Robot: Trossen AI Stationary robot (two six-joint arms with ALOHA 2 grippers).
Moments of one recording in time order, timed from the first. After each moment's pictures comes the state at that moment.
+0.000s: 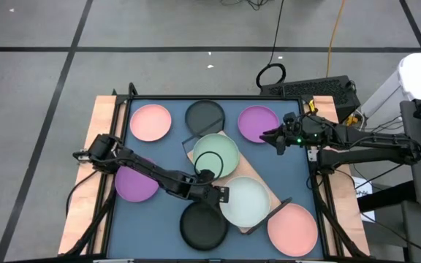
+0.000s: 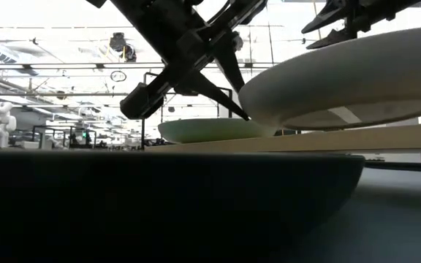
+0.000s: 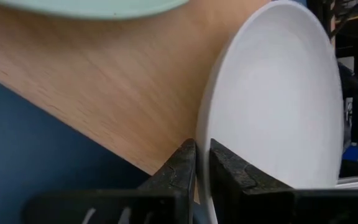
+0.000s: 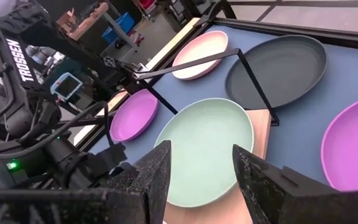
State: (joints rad) left arm -0.35 1.95 1.30 -0.17 -0.29 -1.62; right arm -0.12 0.68 0.65 -0.34 0.10 0.72
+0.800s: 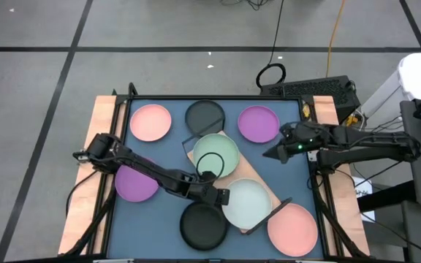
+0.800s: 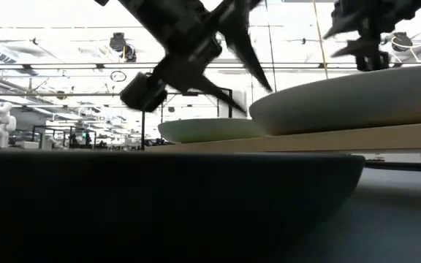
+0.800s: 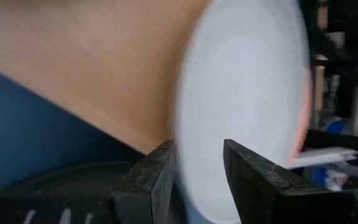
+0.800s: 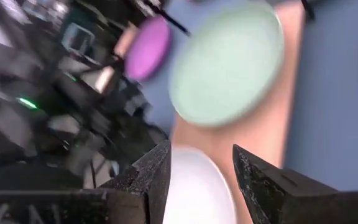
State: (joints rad) left arm -0.34 1.93 1.30 -0.14 -0.17 -1.61; right arm -0.06 0.70 0.65 -0.53 -0.11 0.95
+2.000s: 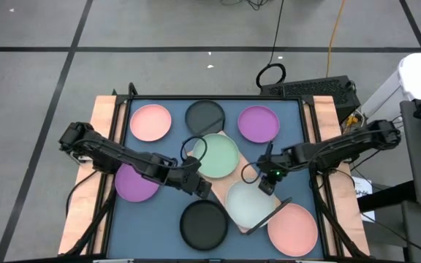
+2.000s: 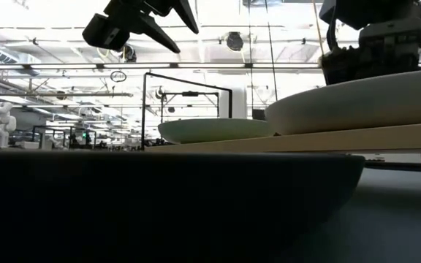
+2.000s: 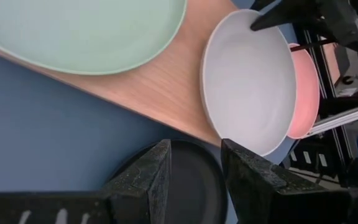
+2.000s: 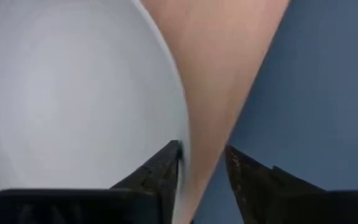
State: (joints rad) left arm -0.33 1.63 1.30 -0.56 -0.19 -1.36; right arm 0.17 1.24 0.65 -0.56 -0.21 0.85
